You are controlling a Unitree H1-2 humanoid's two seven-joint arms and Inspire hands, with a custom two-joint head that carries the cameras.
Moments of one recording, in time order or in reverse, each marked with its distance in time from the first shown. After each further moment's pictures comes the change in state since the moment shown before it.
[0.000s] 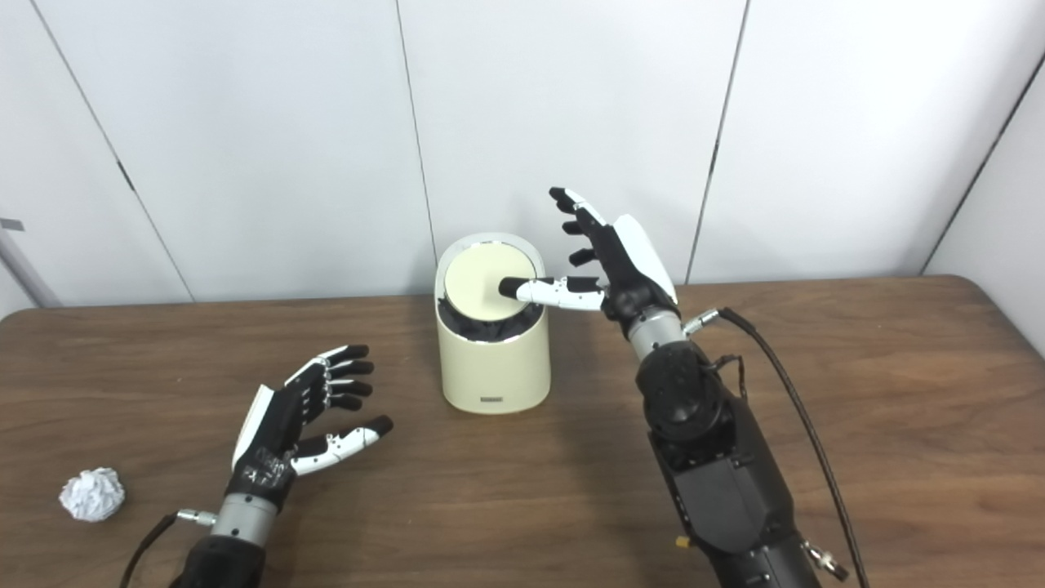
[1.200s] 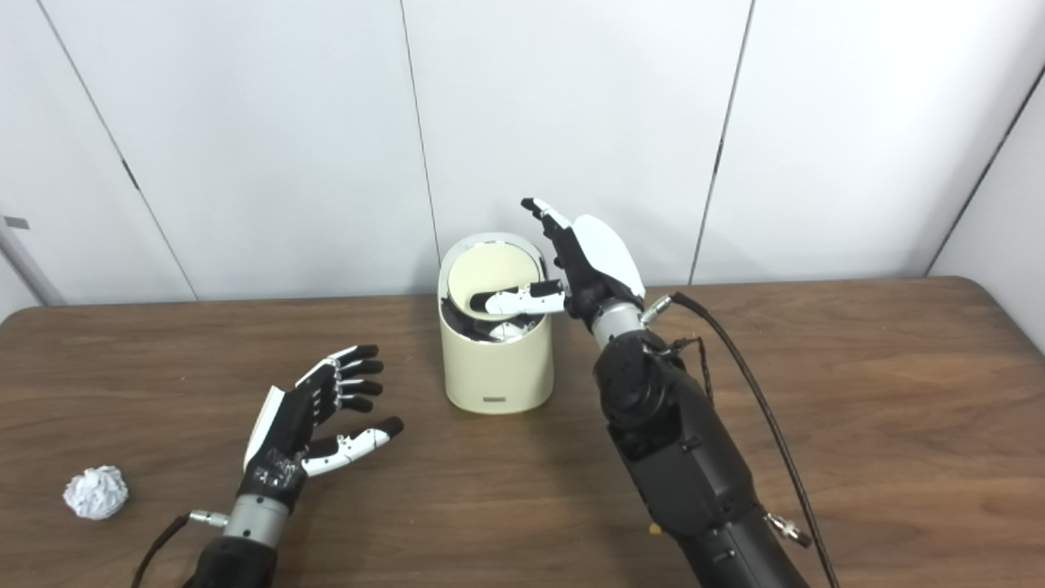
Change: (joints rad) left arm 0.006 -0.020 -0.003 -0.005 0.000 0.001 0.002; right arm -0.068 0.026 0.107 0.064 -0.157 0.090 -0.004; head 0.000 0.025
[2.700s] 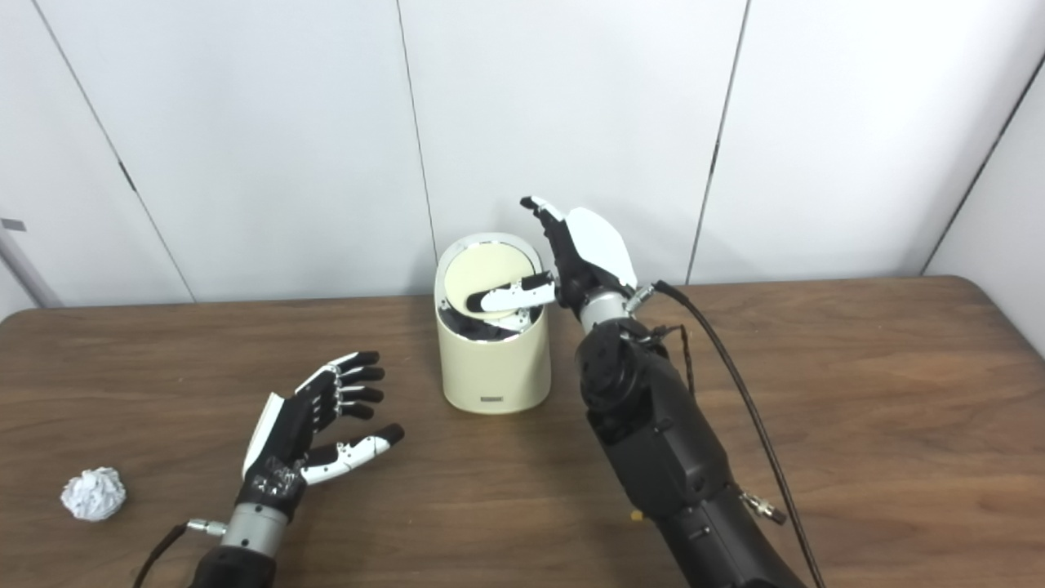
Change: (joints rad) left arm 0.029 -0.004 -0.007 -0.040 -0.002 0.019 -0.004; right arm -0.057 0.041 0.009 0.078 -0.087 0.060 -0.030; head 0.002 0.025
